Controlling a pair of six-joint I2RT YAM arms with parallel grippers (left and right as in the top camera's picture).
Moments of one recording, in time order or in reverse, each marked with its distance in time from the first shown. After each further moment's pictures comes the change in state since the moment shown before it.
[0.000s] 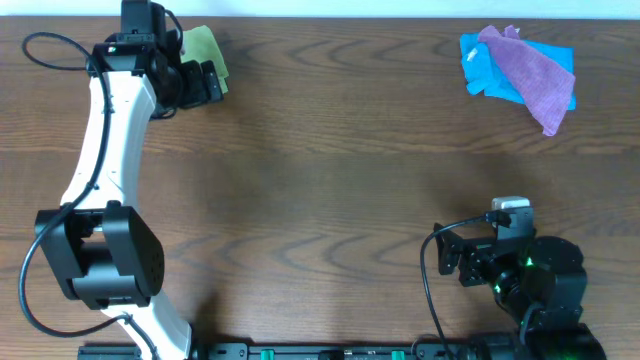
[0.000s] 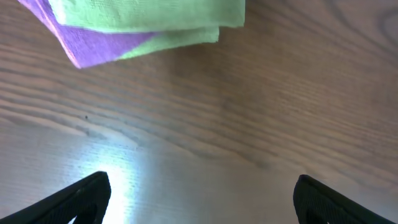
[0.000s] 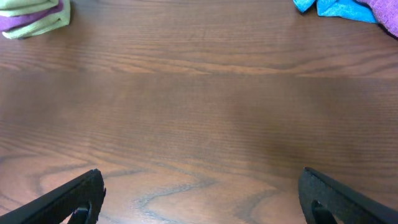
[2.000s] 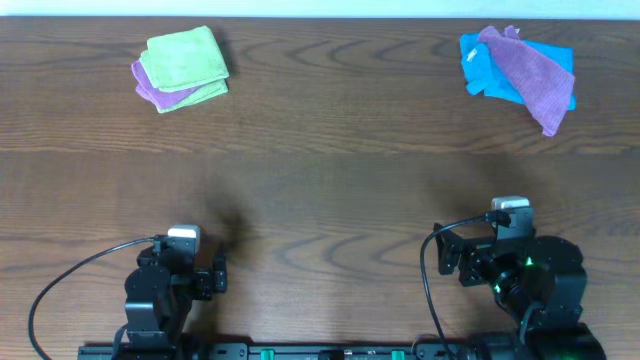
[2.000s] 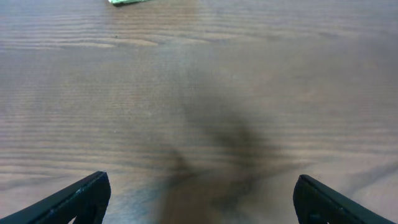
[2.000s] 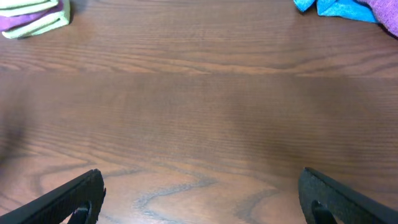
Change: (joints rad) left arm -0.061 -1.793 -1.514 0.307 -0.087 0.292; right arm 0.000 0.000 -0.002 0.000 0.000 0.000
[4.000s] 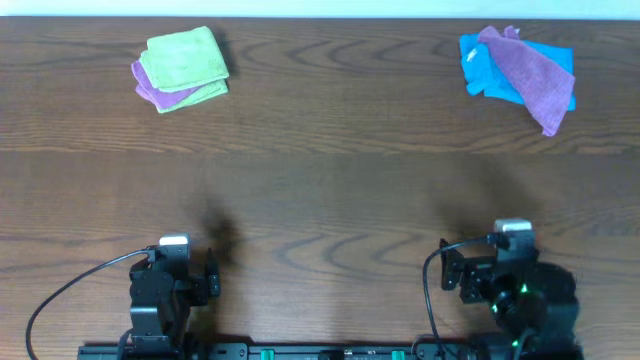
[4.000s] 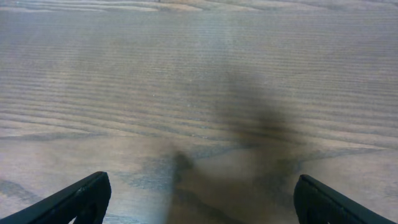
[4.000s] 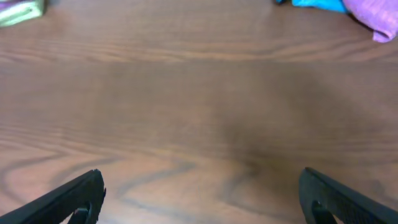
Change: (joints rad) left arm 0.008 -0.098 -0.055 -0.095 -0.145 -0.046; right arm -0.001 -0.212 -0.134 -0.055 0.088 -0.018
